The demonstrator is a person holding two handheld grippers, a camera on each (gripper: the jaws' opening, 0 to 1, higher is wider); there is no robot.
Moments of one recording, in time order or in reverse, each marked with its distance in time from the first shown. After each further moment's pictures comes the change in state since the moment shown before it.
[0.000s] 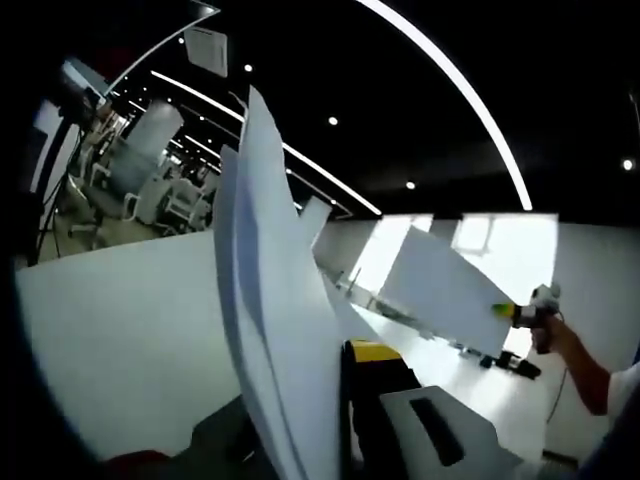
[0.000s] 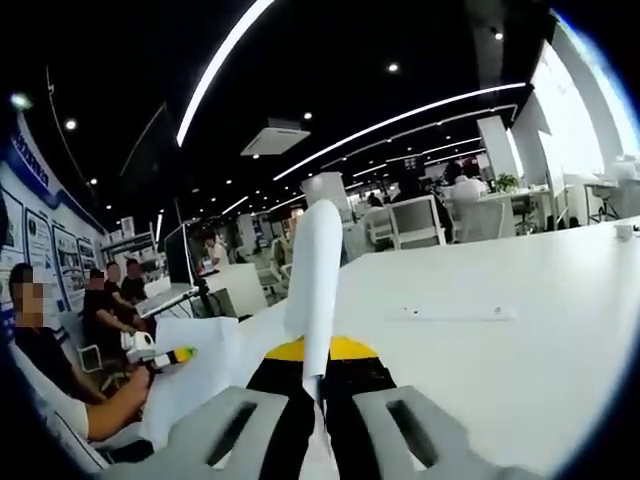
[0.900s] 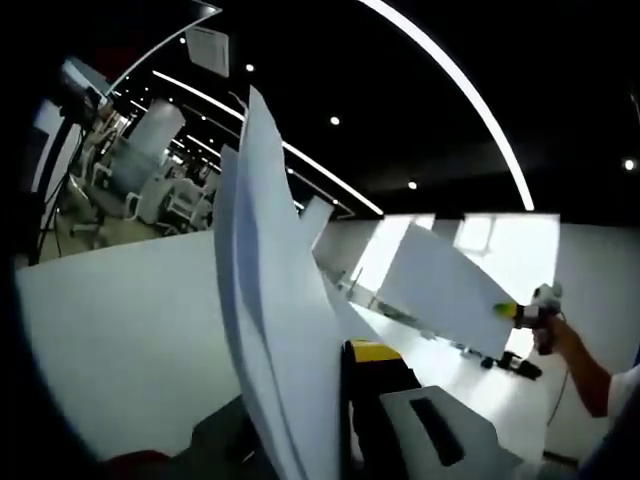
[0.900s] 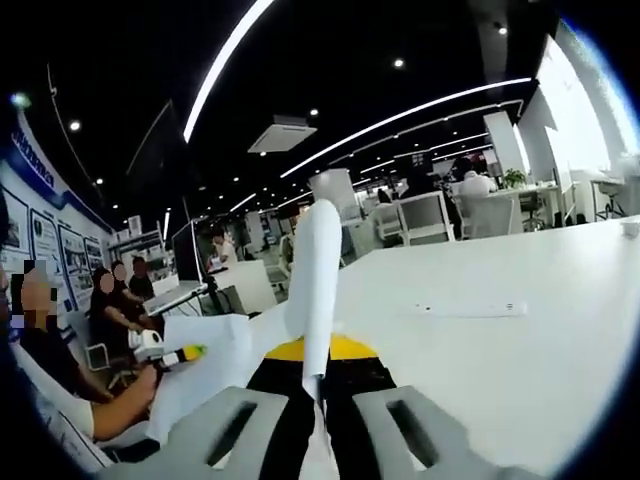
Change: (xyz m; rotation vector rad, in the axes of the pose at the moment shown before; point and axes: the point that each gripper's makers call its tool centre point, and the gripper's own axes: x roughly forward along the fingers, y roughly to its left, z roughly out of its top) left arm -0.001 -0.001 -0.004 -0.002 0.001 0.008; right arm 0.005 0.010 -0.006 0.005 0.015 0.036
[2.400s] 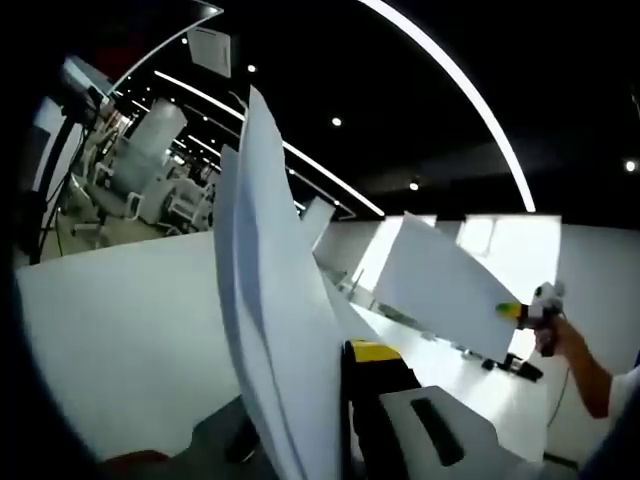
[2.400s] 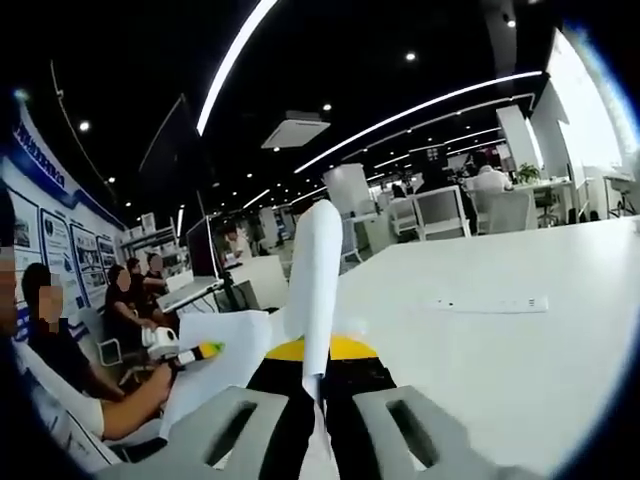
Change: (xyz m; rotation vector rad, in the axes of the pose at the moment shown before) left arm 0.002 0.004 0.000 -0.005 -0.006 0.006; right arm 0.014 0.029 -0.010 -0.003 0.025 0.067
